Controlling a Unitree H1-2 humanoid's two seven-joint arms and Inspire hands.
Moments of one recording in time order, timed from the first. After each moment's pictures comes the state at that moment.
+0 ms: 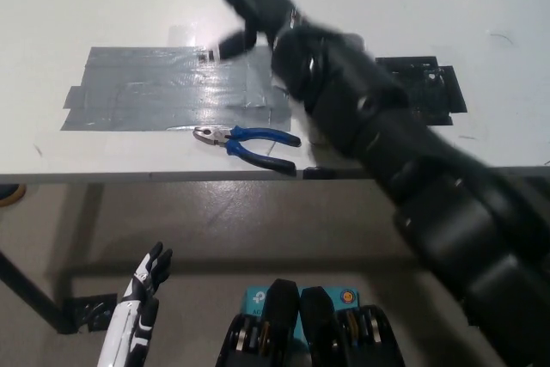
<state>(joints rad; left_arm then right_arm) 0.19 0.08 -0.04 -0.13 0.15 -0.28 -0.03 -1.45 0.06 0.38 1.29 -0.57 -0.12 -0.08</state>
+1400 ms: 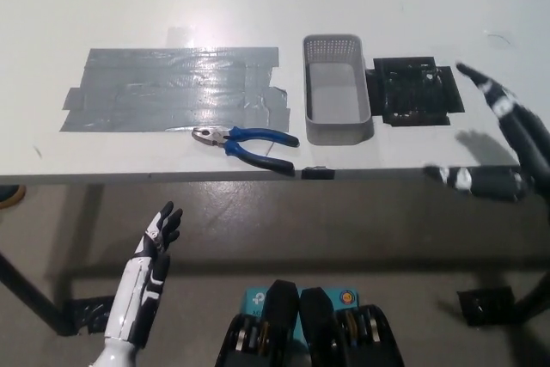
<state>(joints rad) 0.05 0.08 -0.04 -0.07 0.15 -0.26 -0.03 -0.31 -0.45 0.13 -0.16 -0.29 0.01 0.11</state>
